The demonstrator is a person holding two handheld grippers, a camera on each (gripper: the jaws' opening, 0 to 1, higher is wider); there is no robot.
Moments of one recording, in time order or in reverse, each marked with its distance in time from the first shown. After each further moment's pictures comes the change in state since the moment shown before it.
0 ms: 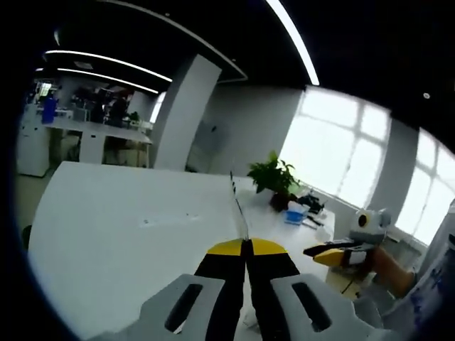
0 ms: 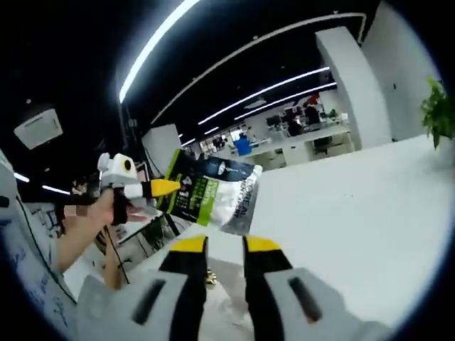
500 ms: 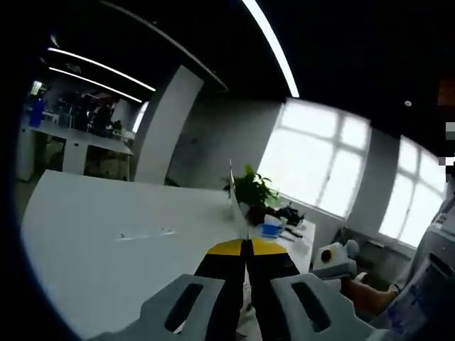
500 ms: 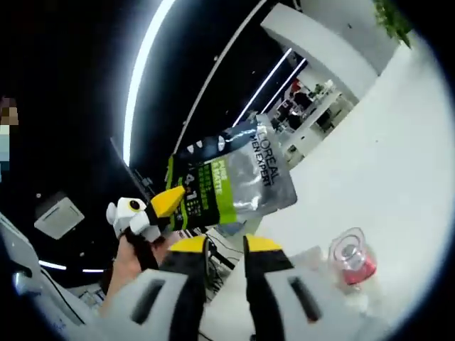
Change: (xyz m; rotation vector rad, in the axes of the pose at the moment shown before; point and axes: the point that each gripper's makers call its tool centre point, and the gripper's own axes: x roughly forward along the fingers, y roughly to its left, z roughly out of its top) left arm -0.003 -0.052 0.023 -0.006 -0.073 -0.113; right arm 0.020 0.047 0.000 0.399 -0.189 0.100
